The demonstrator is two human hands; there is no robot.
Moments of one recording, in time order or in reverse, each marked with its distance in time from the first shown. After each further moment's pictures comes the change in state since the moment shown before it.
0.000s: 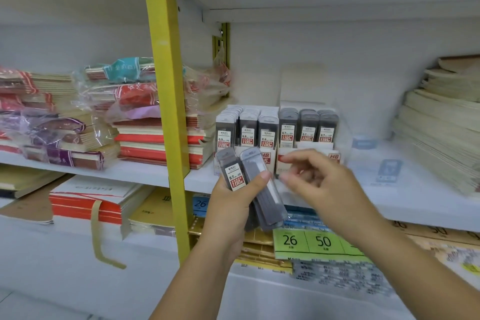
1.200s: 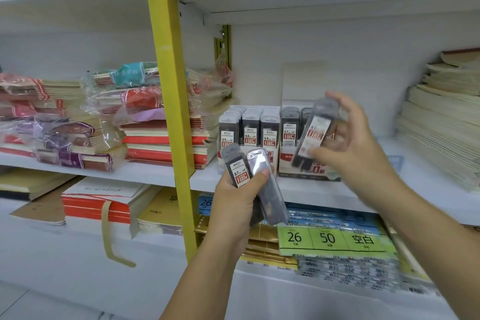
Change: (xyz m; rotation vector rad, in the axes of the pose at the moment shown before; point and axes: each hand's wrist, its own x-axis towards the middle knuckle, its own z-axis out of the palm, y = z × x) left_hand -0.004 0.003 0.002 0.001 0.042 0.027; right_hand 0.026 -0.009 -0.032 0.241 0.134 0.066
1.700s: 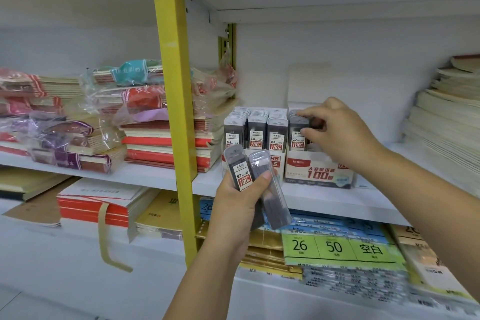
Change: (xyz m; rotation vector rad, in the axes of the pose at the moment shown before) left_hand 0.010 0.001 -0.008 0.012 -0.052 0.036; right_hand 0.076 0.026 0.007 -0.847 -0.071 -0.145
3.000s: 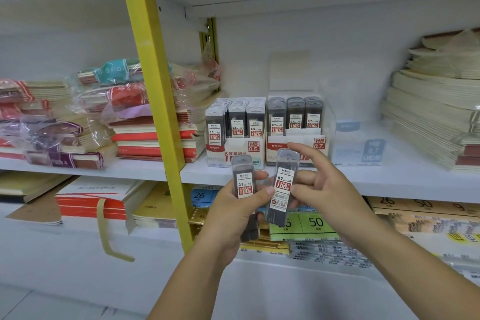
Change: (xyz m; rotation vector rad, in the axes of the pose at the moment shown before) left_hand -0.034 -0.010 0.008 0.218 -0.145 -0.129; right_hand -0.130 -0.020 0.012 1.060 -0.237 0.234
